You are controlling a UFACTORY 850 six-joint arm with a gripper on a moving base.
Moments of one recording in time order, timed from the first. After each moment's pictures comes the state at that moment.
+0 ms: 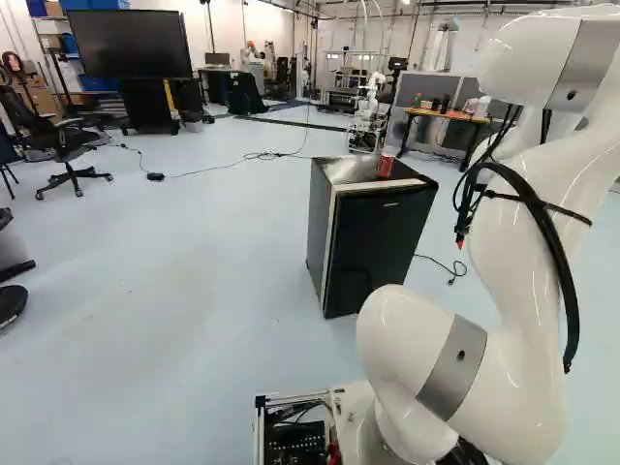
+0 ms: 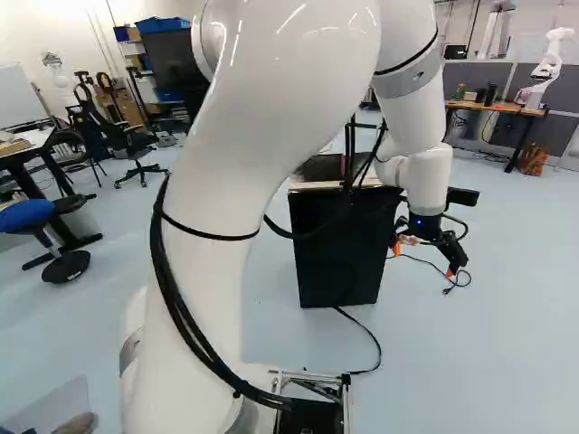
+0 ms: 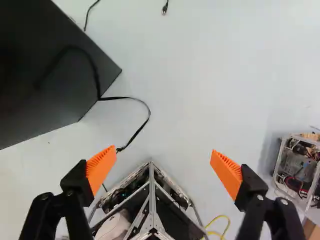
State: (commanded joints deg) arm -49.4 -28.3 -65.3 -12.4 -24.9 0.0
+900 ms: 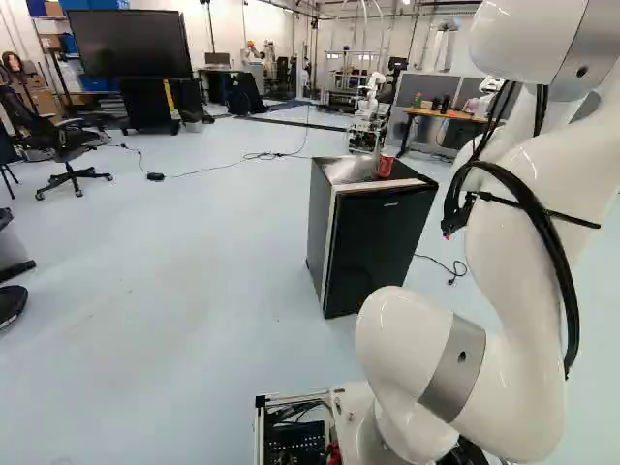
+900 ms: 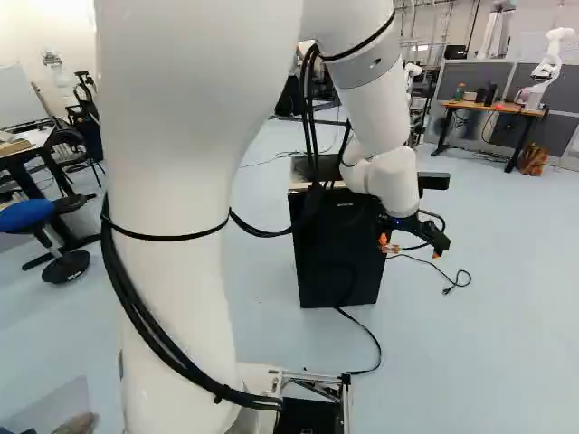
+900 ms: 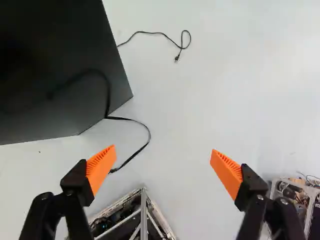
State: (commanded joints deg) arm -46.0 -18.4 -51.9 -18.6 -6.4 0.0
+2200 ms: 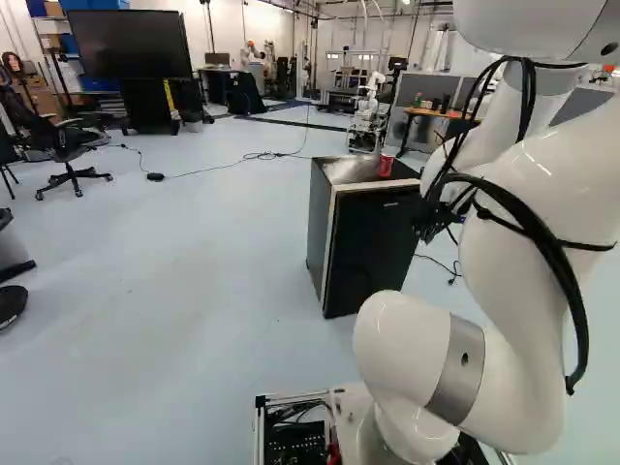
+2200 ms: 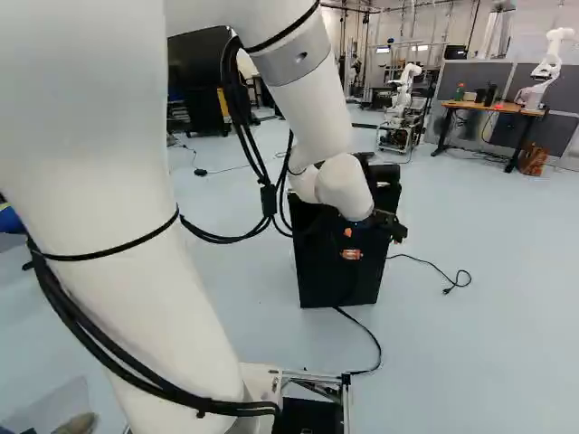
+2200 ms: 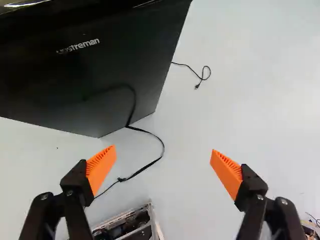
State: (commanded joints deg) arm -38.3 -6.7 -36.2 -19.5 5.5 0.0
